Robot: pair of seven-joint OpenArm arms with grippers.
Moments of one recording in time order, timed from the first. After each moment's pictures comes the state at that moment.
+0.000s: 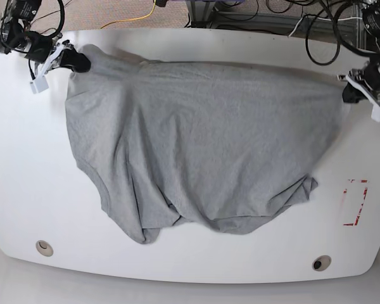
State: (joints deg) left arm 18.6 -21.0 -39.7 107.2 -44.6 -26.9 71.5; right arm -24.3 21.6 38.6 90.0 76.9 40.3 -83.4
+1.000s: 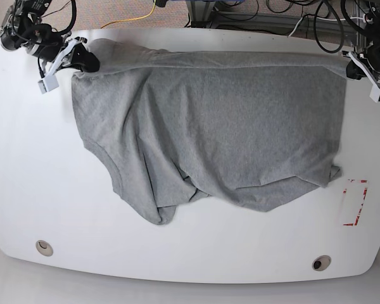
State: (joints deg) left arm 28.3 -25.2 -39.8 107.4 -45.0 -29.0 72.5; right arm -25.4 15.8 40.7 100.4 71.7 40.4 -83.3
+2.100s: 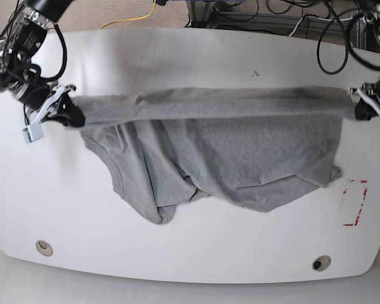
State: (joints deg) left arm 14.9 -24.9 -41.1 107.4 -44.5 -28.8 73.7; right arm -8.3 17.2 40.6 100.3 67.0 40.3 -83.5
